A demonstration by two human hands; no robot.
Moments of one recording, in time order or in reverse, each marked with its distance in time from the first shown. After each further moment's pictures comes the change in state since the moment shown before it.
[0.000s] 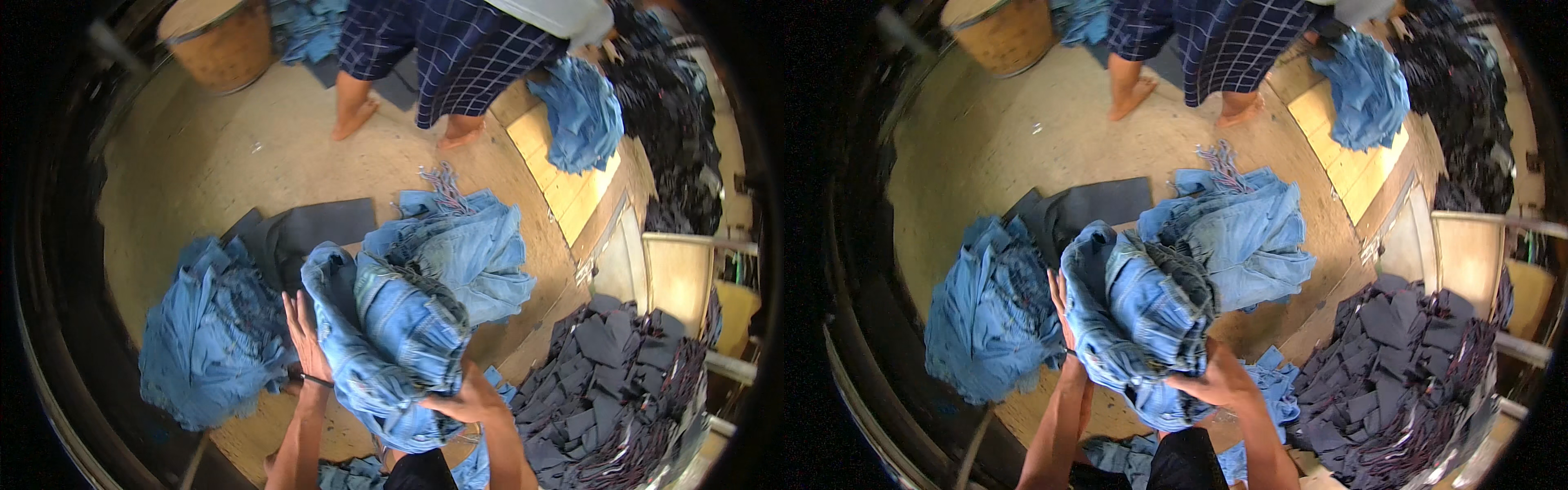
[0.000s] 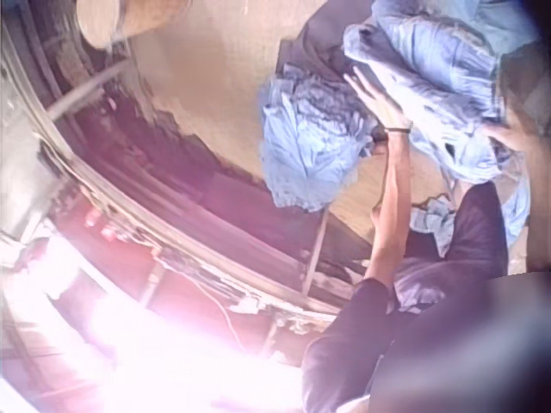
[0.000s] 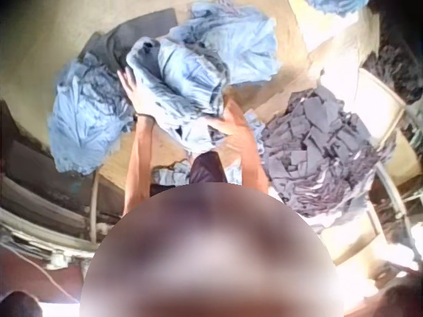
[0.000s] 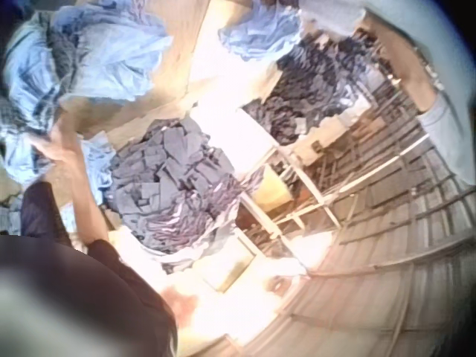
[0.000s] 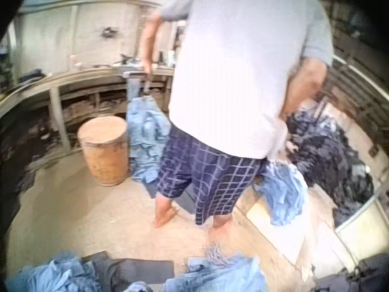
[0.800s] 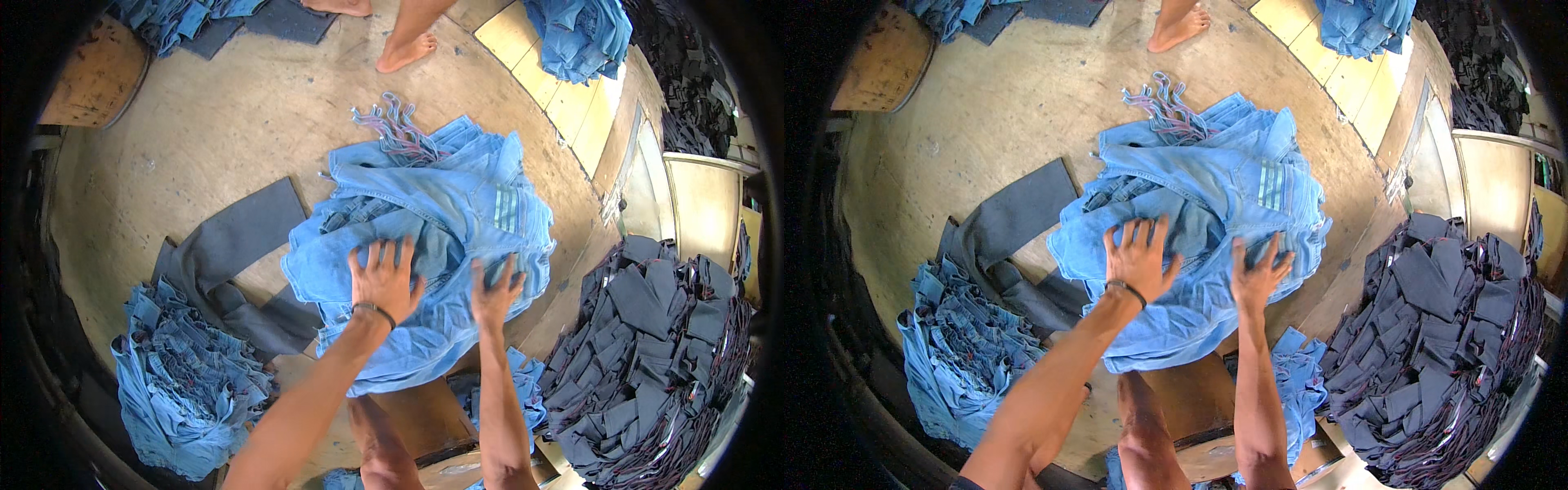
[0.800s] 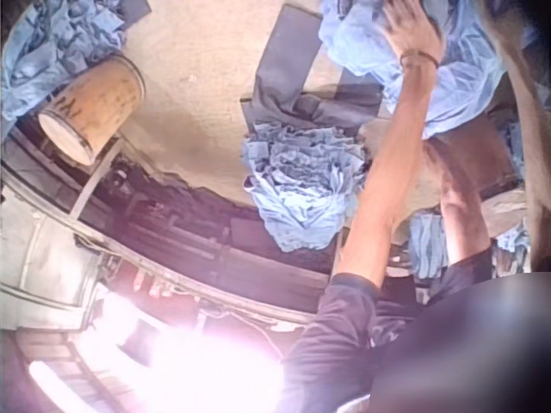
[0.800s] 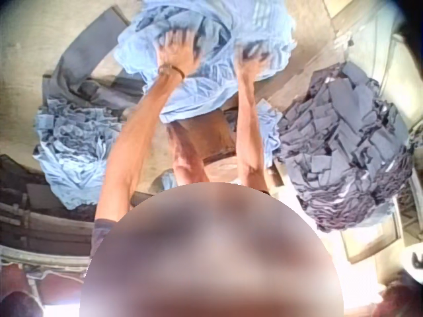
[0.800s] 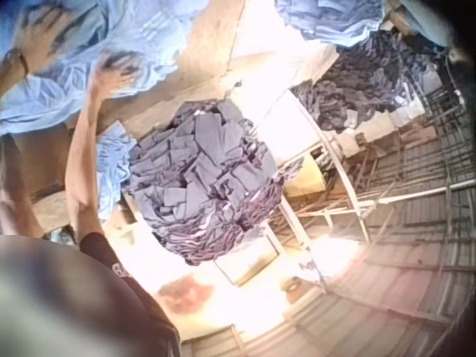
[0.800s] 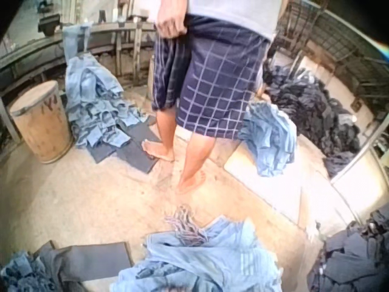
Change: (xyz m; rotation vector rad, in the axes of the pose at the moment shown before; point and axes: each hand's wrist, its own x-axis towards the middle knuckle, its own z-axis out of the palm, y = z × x) left_hand 0.064 0.065 0.365 0.469 -0.806 0.330; right_hand 0.106 0.434 -0.072 -0.388 1.032 0.725
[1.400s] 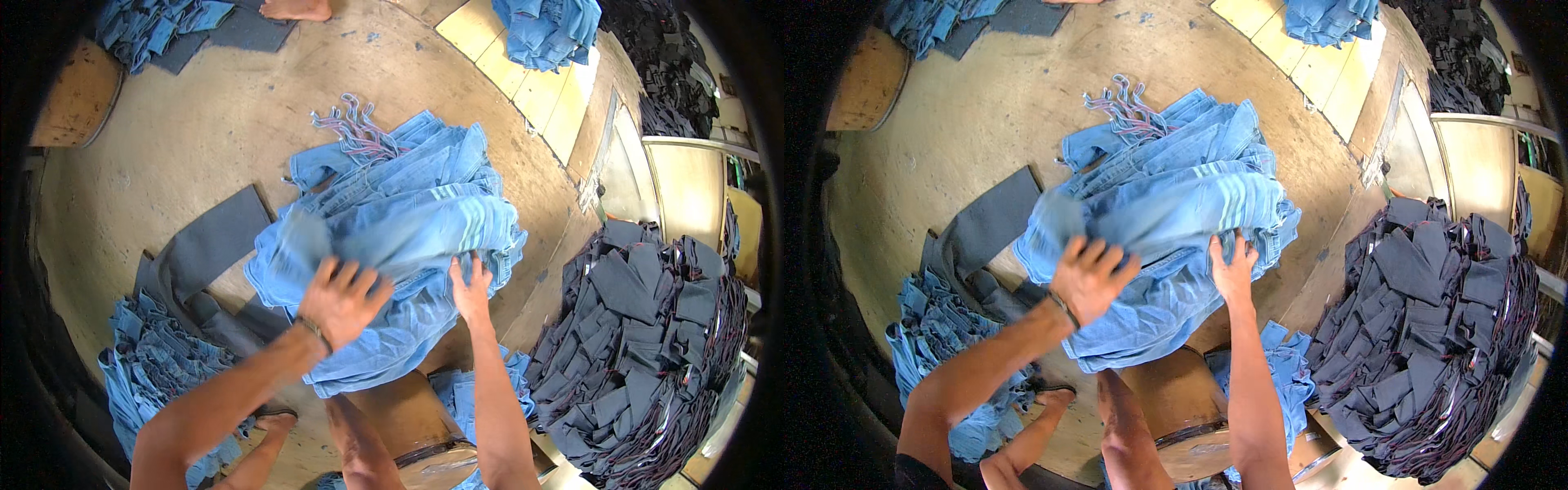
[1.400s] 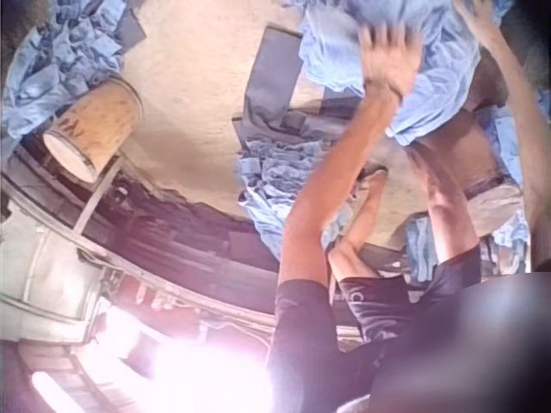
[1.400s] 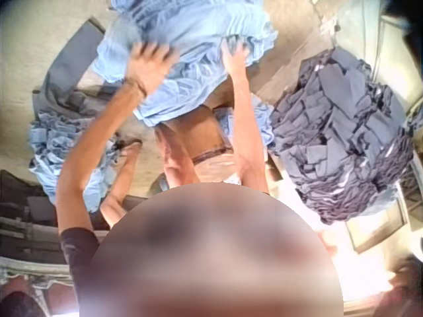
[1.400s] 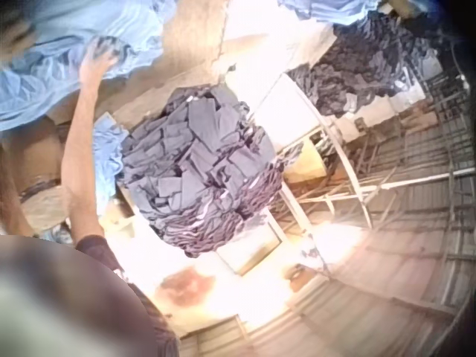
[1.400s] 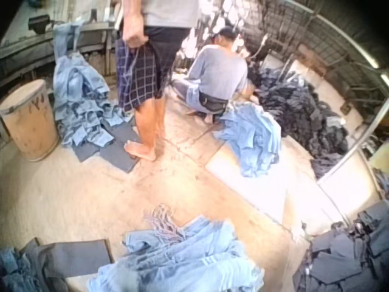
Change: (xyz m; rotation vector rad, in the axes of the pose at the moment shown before) left_hand -0.031 0.000 -0.051 0.256 0.285 0.691; right_hand 0.035 0.022 -0.035 0.204 -0.347 0.092
